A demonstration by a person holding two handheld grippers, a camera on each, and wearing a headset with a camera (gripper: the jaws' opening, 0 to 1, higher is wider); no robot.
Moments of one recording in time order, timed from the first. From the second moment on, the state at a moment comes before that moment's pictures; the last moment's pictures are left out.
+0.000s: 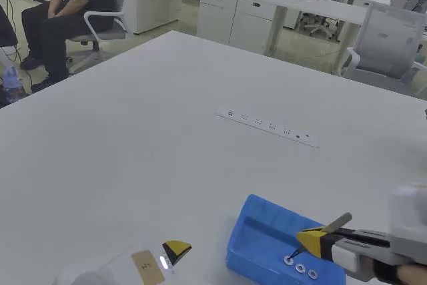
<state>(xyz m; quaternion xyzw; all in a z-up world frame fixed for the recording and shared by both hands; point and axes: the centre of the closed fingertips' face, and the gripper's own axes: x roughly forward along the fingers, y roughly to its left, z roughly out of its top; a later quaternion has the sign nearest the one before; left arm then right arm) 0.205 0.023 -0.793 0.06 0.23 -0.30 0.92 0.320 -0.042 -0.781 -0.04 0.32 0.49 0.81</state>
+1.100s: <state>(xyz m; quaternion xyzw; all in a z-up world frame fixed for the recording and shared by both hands) 0.204 0.023 -0.795 0.07 0.24 -0.30 0.92 0.260 -0.031 -0.828 -0.17 0.31 0.53 0.77</state>
